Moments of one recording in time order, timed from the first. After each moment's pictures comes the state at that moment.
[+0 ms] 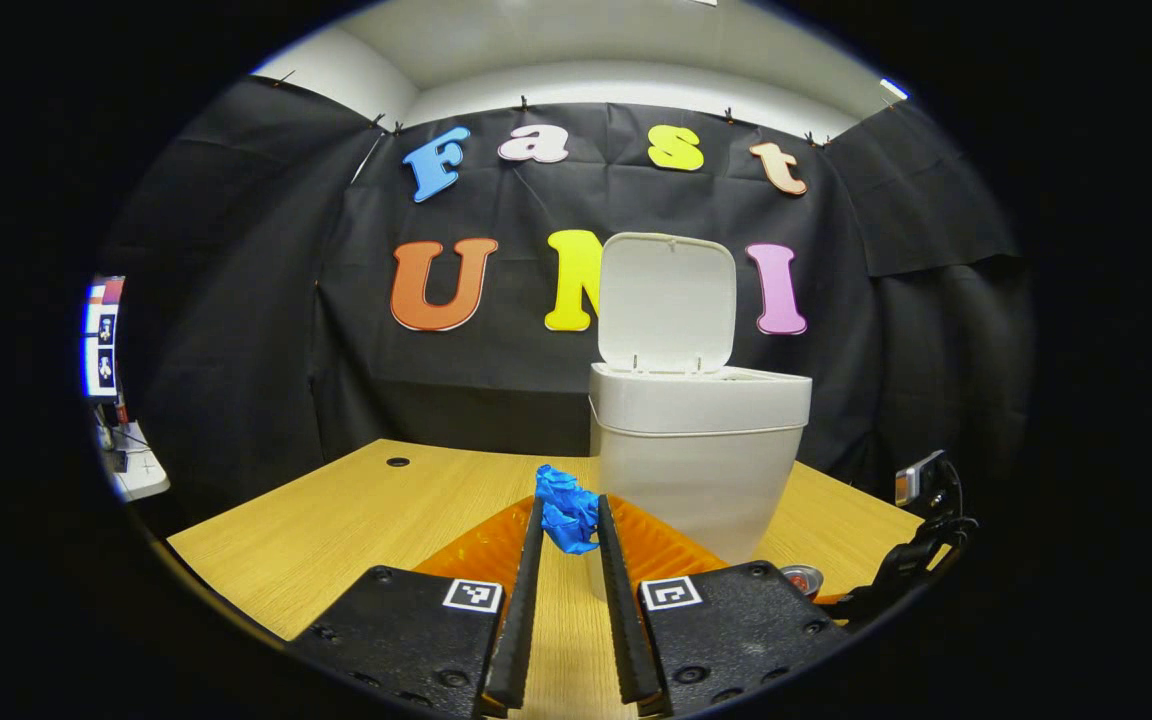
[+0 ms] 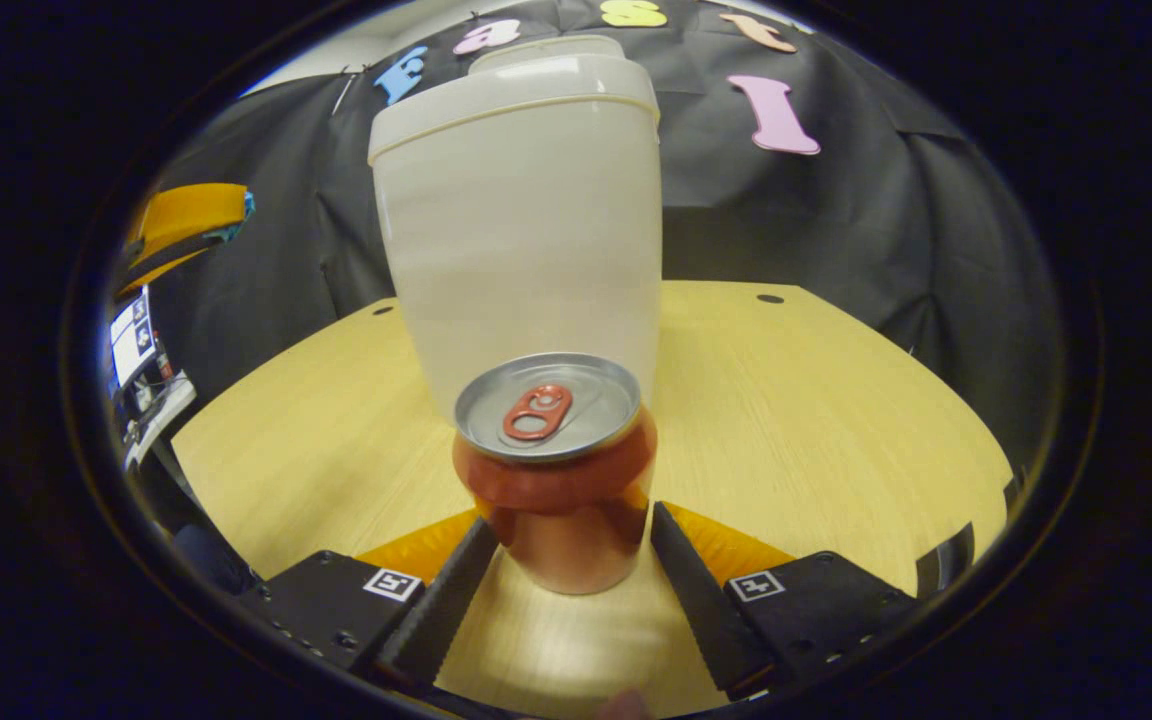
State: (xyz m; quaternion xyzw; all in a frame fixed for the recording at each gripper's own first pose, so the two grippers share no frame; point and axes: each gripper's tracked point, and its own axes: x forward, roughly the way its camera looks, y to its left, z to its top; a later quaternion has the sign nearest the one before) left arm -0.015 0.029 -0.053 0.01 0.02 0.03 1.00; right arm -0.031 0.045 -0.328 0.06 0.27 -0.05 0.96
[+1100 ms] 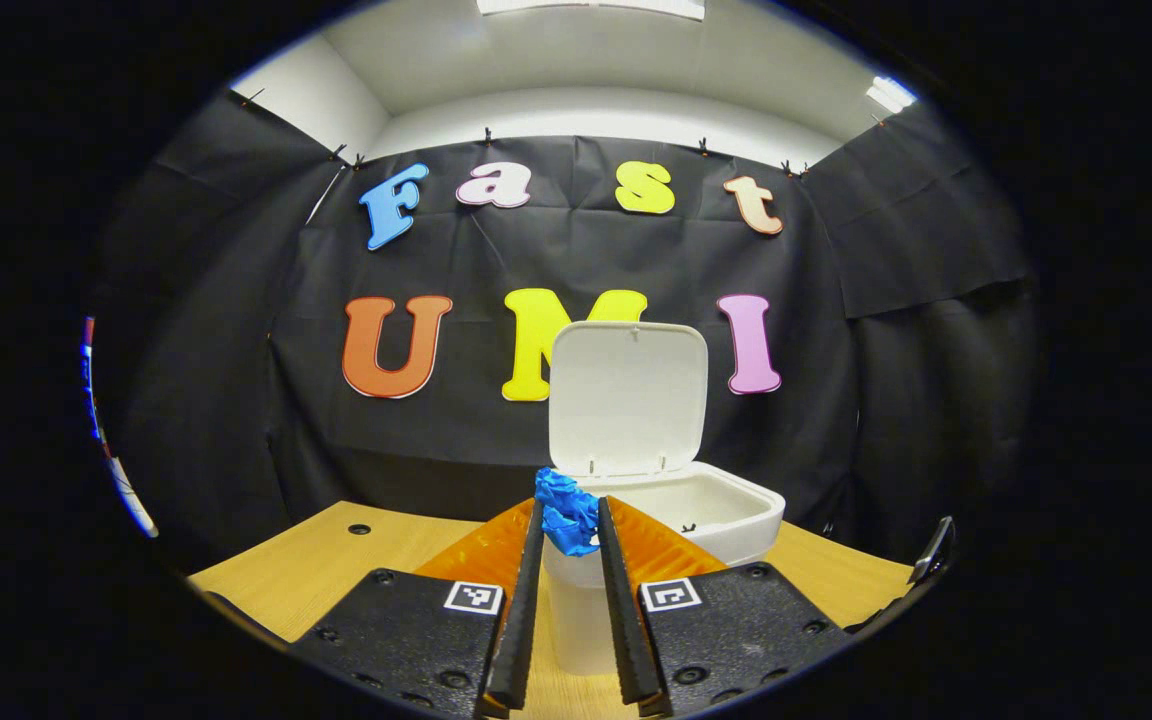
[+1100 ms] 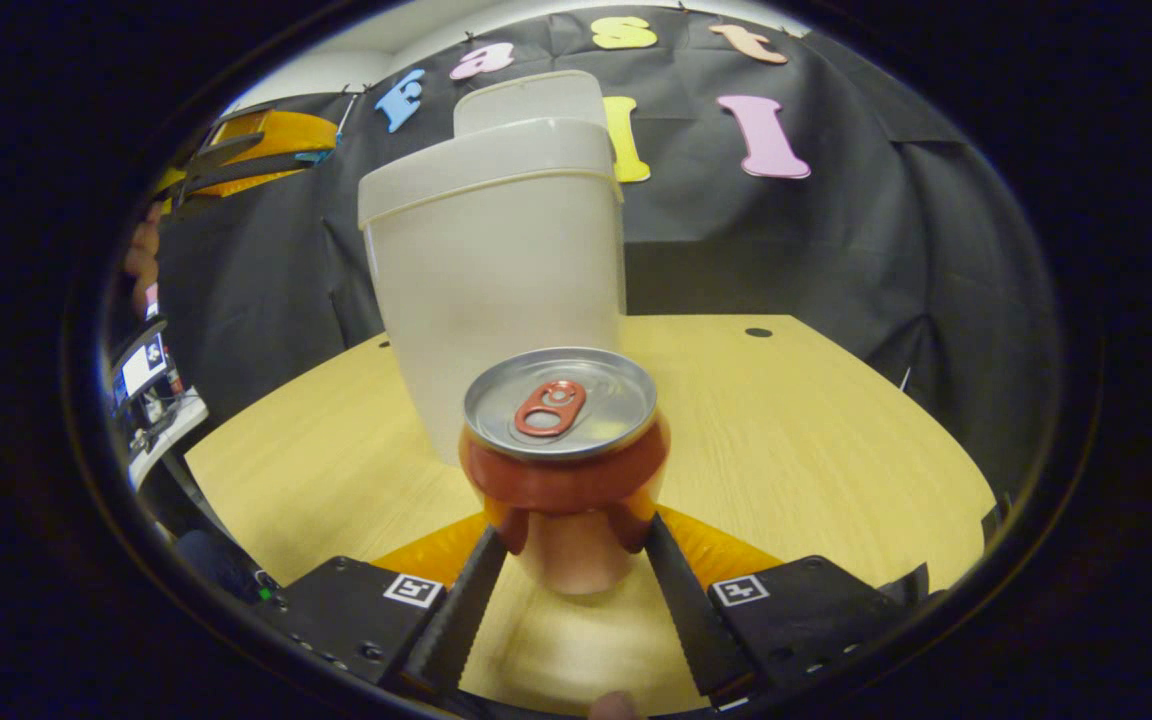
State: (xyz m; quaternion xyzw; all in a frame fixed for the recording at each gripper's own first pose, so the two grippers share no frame) left arm 0.057 -0.010 0.048 0.01 -0.04 -0.02 1.00; right arm -0.038 0.005 -0.283 0.07 0.22 -0.03 0.97
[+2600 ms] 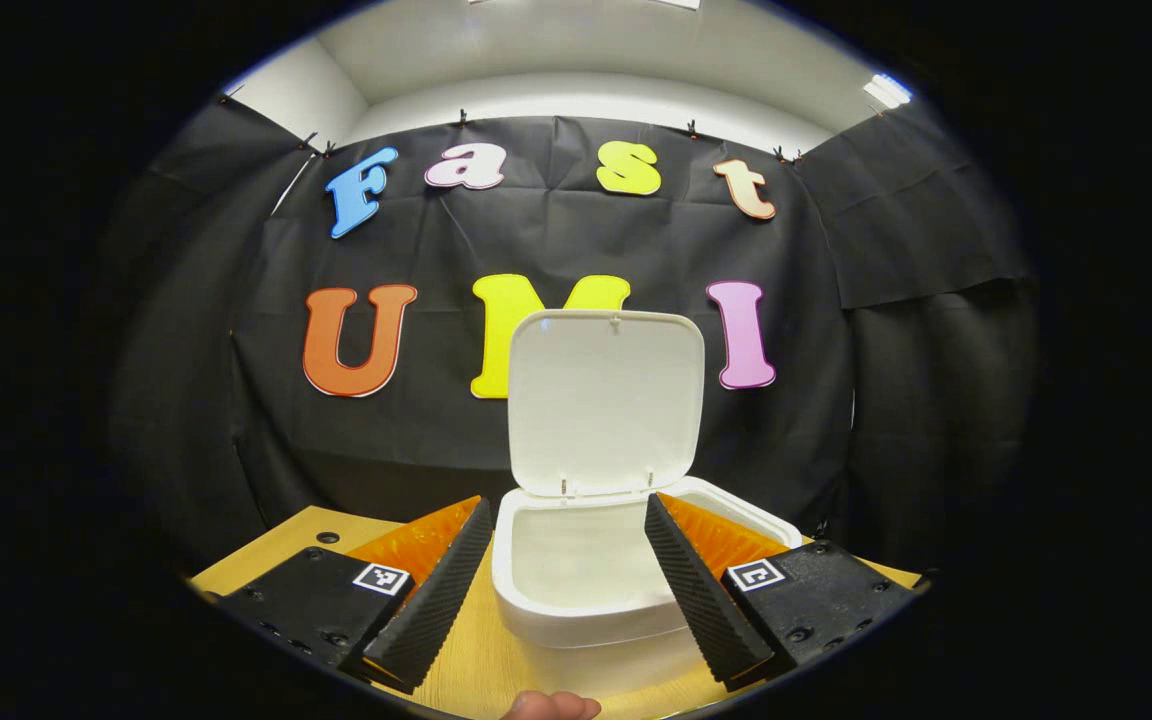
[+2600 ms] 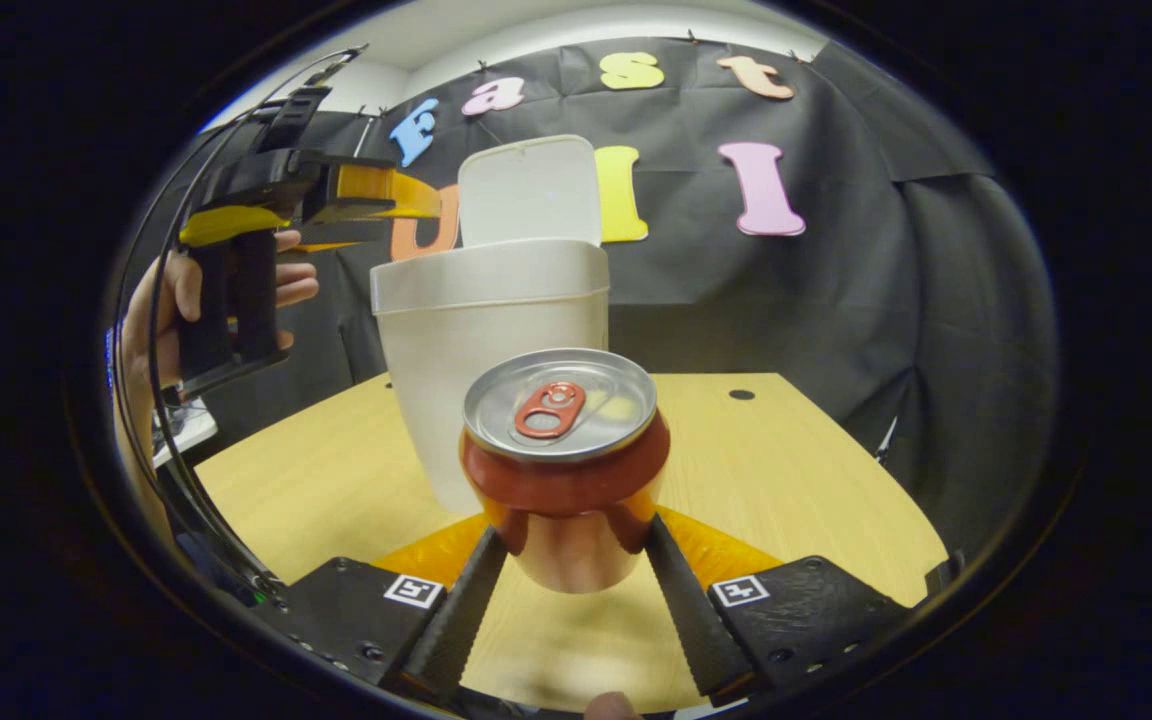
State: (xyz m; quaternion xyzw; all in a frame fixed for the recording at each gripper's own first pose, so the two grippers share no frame) left arm 0.108 -0.033 0.044 0.01 -0.02 -0.04 1.00; right arm -0.049 -0.012 -0.207 0.04 0.16 -0.03 0.99
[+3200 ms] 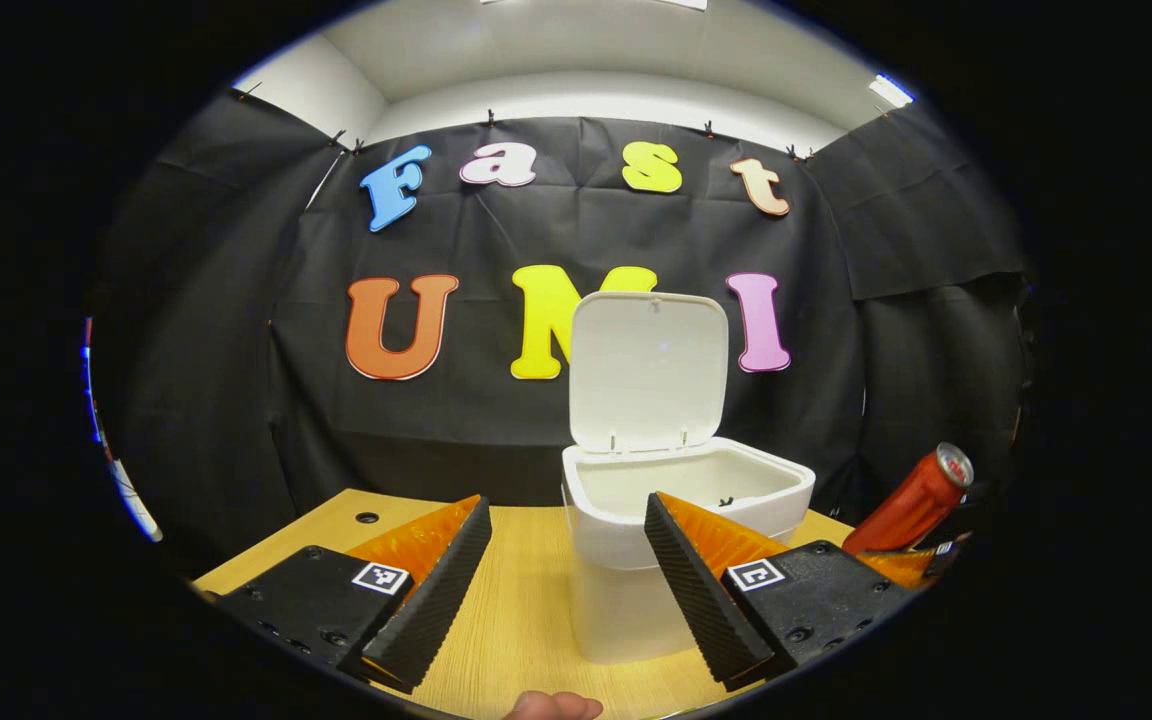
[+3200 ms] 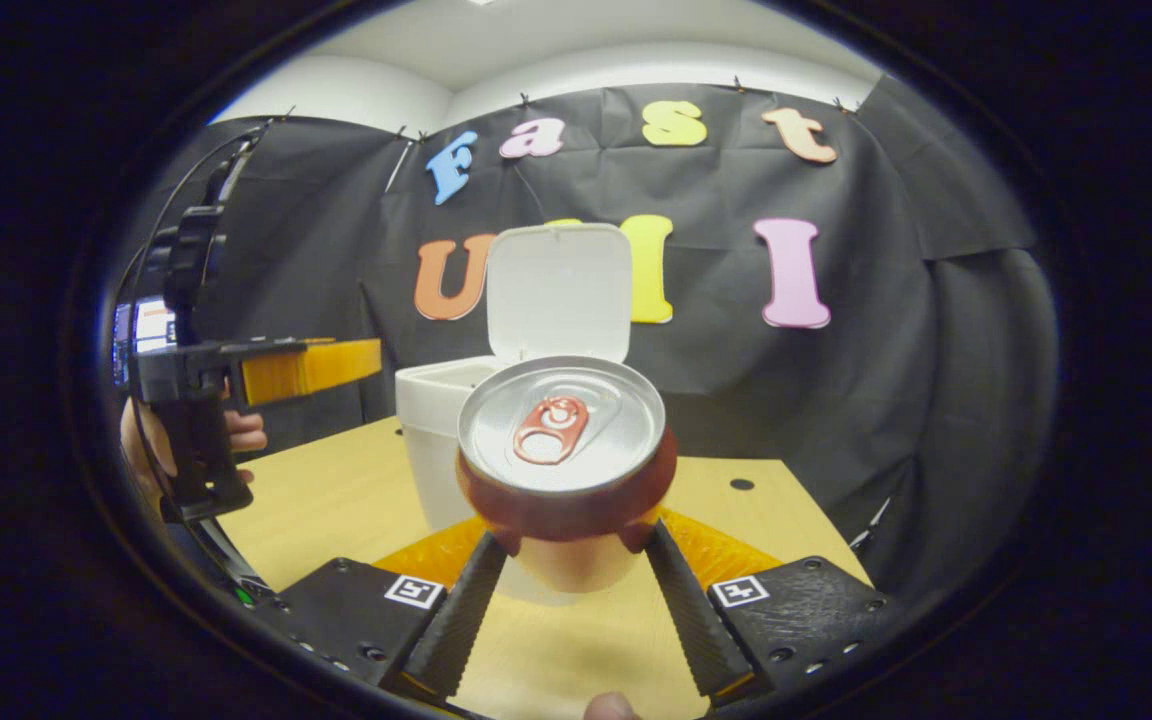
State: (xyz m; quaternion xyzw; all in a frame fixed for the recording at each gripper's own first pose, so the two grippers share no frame) left arm 0.049 0.017 0.012 0.01 0.00 -0.01 1.00; right arm -0.024 -0.002 -0.098 -0.02 0.08 0.00 1.00
